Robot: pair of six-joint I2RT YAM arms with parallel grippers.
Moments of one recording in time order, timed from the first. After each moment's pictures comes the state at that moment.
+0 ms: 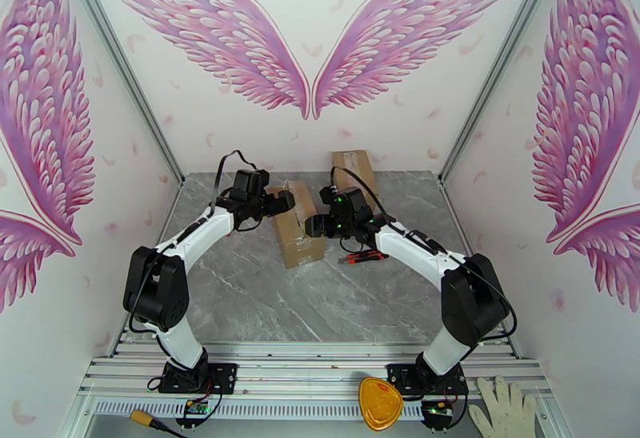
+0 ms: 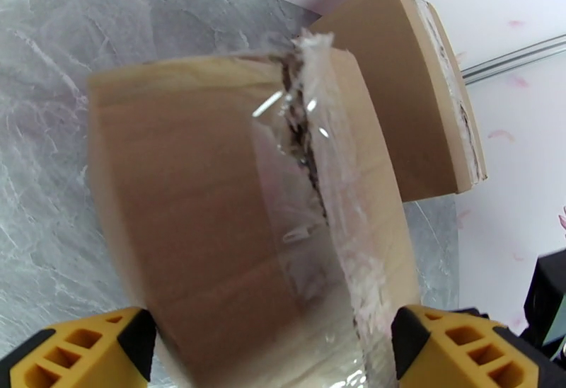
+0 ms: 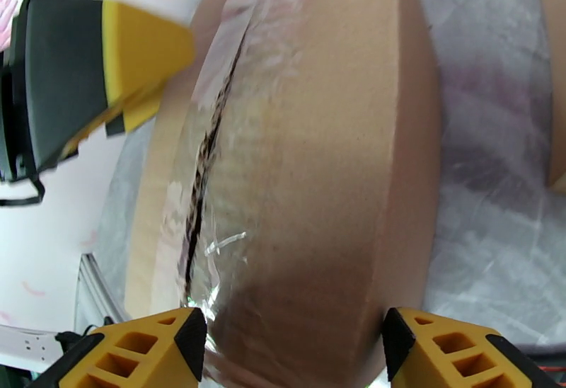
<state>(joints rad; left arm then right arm) -0.33 1.77 1.42 -0.40 0.33 -0.55 0.55 1.67 1.25 -0.30 -0.36 0.42</state>
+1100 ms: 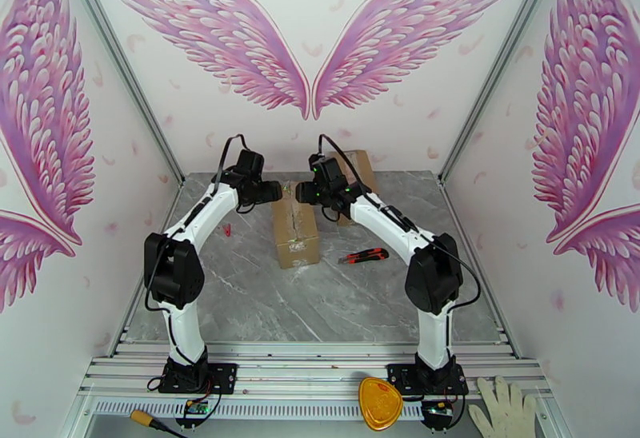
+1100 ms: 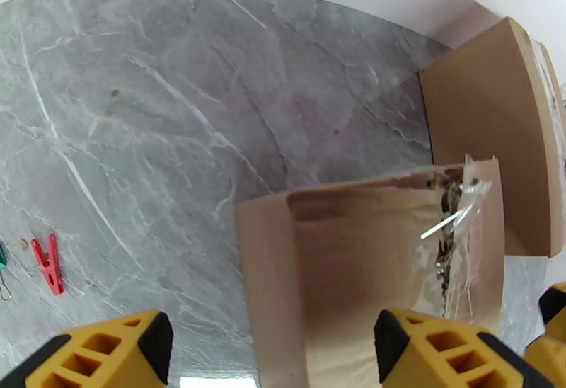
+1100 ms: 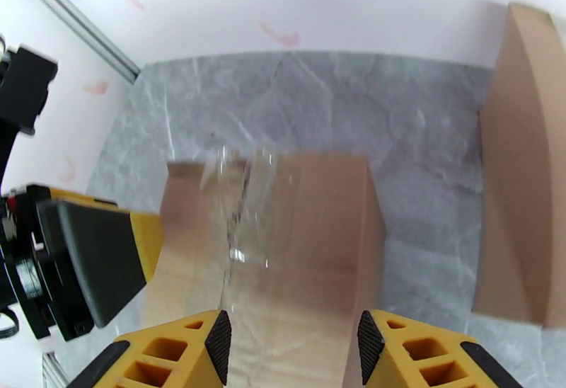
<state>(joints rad) -0.28 1.95 1.81 -0.77 0.04 -0.44 0.58 2.04 1.93 -0.52 0.01 0.40</state>
